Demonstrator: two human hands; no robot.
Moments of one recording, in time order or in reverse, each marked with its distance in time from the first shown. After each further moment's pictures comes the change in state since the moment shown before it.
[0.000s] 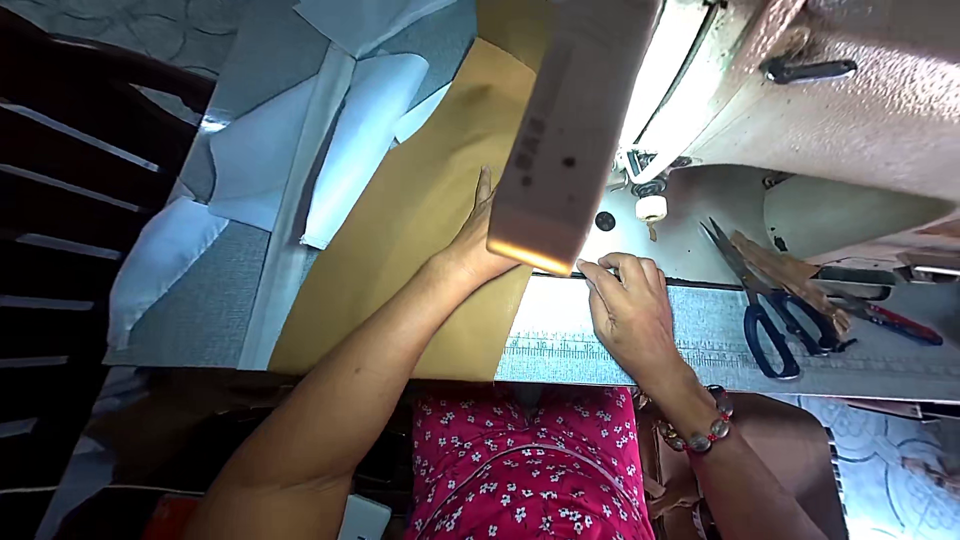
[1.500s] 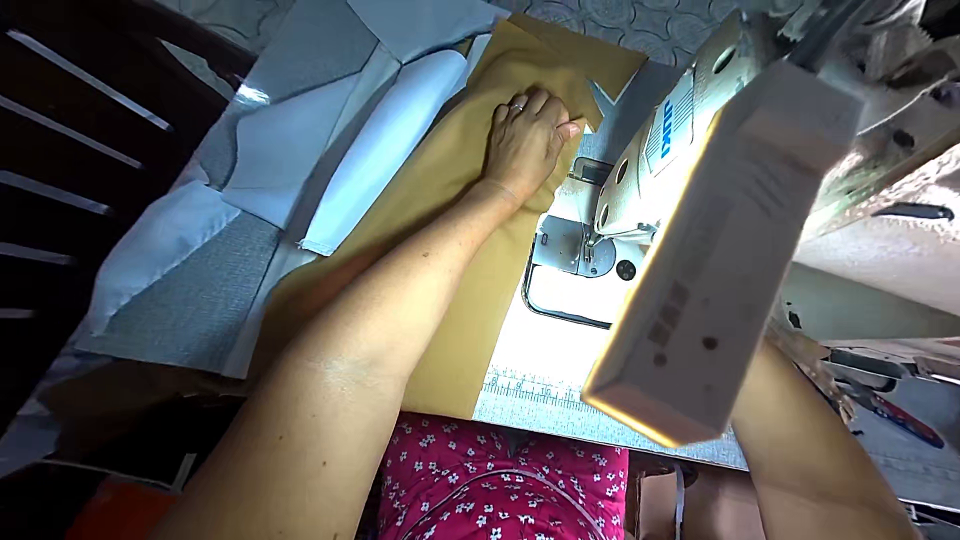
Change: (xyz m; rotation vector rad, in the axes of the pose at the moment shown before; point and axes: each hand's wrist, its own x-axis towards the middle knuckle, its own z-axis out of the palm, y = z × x) left_hand 0.112 -0.082 -0.001 0.219 0.382 -0.222; right_hand 0.092 0.091 0.020 0.059 -0.714 0.626
